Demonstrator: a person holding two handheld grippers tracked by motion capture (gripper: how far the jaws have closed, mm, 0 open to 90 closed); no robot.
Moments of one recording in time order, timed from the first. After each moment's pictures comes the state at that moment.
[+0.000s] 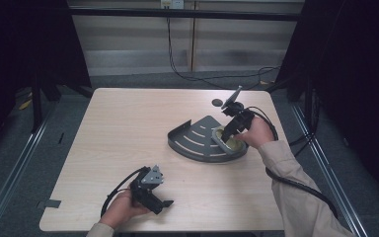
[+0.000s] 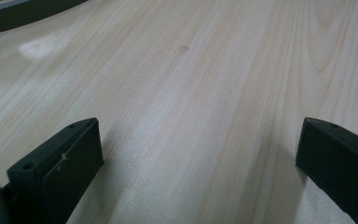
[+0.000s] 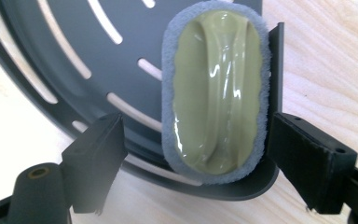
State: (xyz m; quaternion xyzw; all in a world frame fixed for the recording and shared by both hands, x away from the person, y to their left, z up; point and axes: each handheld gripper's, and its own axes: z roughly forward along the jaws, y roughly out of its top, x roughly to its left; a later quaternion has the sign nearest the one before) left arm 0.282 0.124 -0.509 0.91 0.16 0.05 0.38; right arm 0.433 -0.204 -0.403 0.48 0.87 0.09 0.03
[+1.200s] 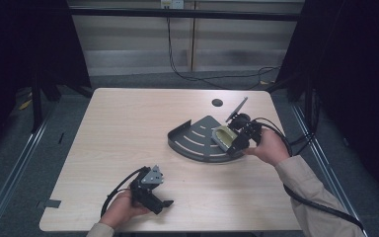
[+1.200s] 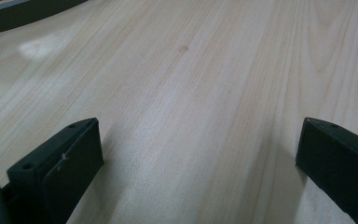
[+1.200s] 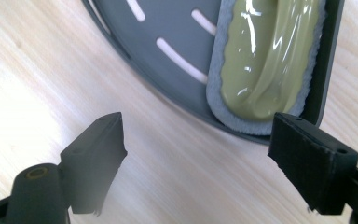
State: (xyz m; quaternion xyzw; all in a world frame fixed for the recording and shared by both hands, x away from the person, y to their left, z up) left arm 0.282 0.124 -0.510 0.91 0.16 0.05 0.38; right arm 0.378 -0.210 -0.392 0.42 0.90 0.10 0.02
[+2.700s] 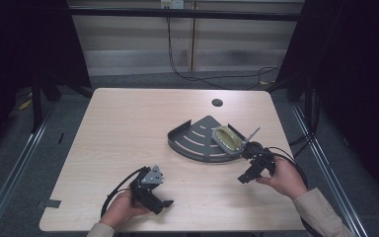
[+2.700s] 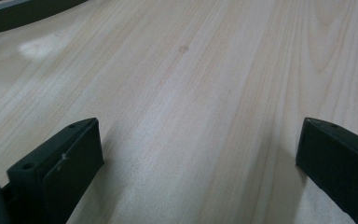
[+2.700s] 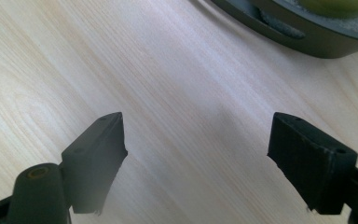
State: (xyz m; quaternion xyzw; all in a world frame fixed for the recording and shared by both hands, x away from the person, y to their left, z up) left arm 0.281 0.124 -0.510 0.91 0.16 0.05 0.38; right arm 0.311 -0.239 -0.435 0.39 0.91 0.11 0.02
